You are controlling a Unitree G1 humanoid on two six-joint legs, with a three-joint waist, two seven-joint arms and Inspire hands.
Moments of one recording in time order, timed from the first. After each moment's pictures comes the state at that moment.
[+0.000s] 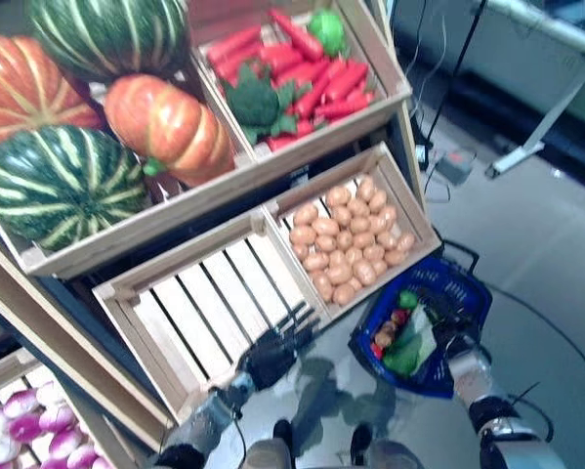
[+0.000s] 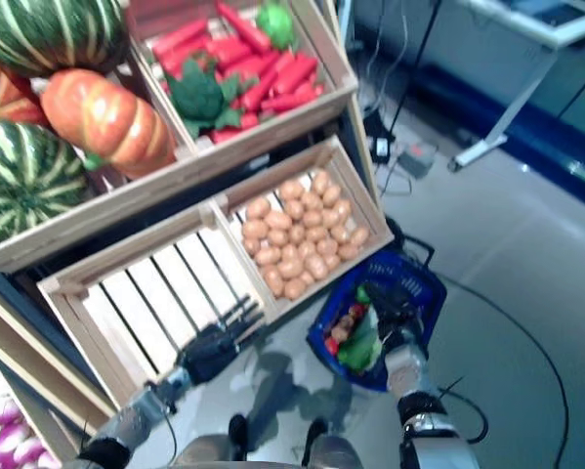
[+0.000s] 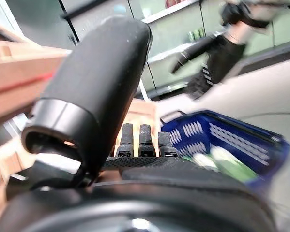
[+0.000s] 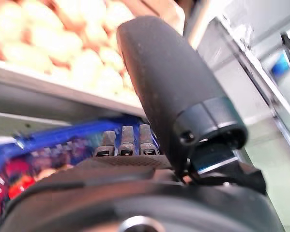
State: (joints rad) left arm -0.01 0.27 -0.21 0.82 -1.04 0.13 -0.72; right arm -0.25 -0.22 -0.01 0.88 1.03 -0.12 -0.01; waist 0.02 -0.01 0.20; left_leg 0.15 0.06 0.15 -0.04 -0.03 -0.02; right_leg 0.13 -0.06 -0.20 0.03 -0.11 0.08
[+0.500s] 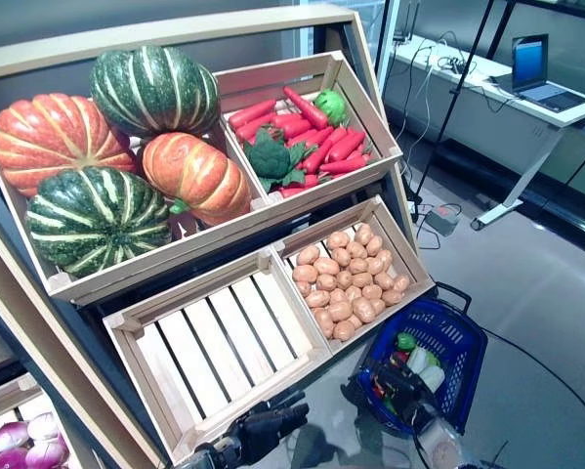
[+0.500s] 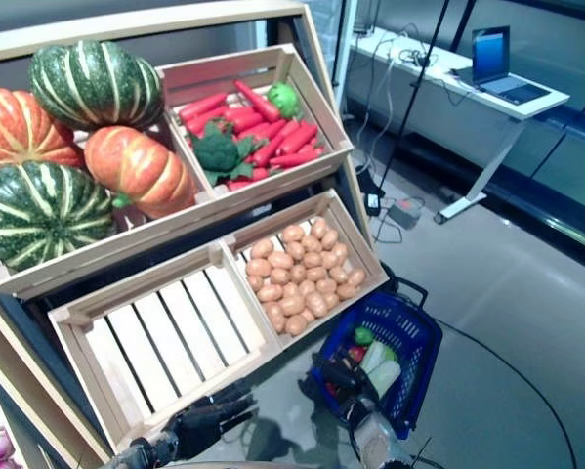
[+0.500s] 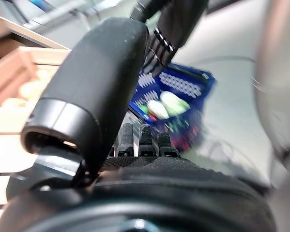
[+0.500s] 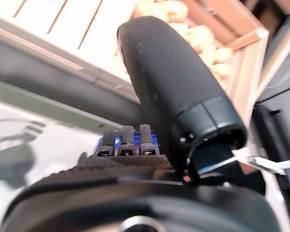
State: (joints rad) left arm 0.04 0.26 -0.22 1.06 -0.69 0.10 -0.61; right arm 0.00 -0.12 0.14 0.95 0.90 -0.04 0.07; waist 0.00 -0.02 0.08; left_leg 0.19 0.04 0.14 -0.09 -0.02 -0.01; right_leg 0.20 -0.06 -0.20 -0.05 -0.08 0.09
